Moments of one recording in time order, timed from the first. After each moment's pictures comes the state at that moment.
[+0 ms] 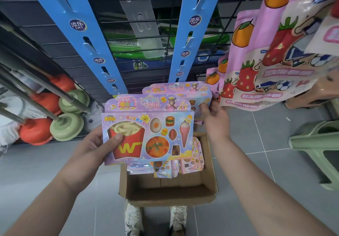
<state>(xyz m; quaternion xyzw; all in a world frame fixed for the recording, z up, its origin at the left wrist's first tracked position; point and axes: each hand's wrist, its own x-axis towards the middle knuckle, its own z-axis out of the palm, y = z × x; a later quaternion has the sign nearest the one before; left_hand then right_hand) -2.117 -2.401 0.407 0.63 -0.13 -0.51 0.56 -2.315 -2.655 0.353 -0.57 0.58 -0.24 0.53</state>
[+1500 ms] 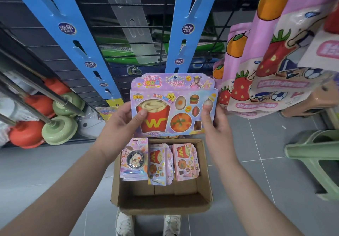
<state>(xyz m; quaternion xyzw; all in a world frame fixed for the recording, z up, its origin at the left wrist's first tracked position) -2.142 -2.496 0.418 0.66 -0.18 -0.46 0.57 -2.330 -2.630 0.411 -0.59 0.51 -0.26 0.57</state>
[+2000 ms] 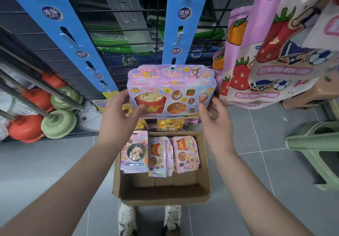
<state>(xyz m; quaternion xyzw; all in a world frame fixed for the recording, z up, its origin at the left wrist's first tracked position) -2.137 -2.502 0.389 0.84 -0.28 -0.23 0.41 -2.337 -2.643 0.376 -0.62 0.56 -0.25 0.50</state>
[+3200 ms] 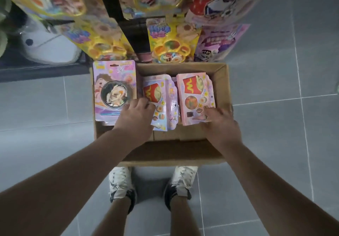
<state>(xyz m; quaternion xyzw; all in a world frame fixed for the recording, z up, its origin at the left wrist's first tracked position) -2.251 -2.449 0.081 0.77 -0.52 -0.33 -0.15 -2.473 -2.568 0.039 -0.79 0.52 0.19 0.26</state>
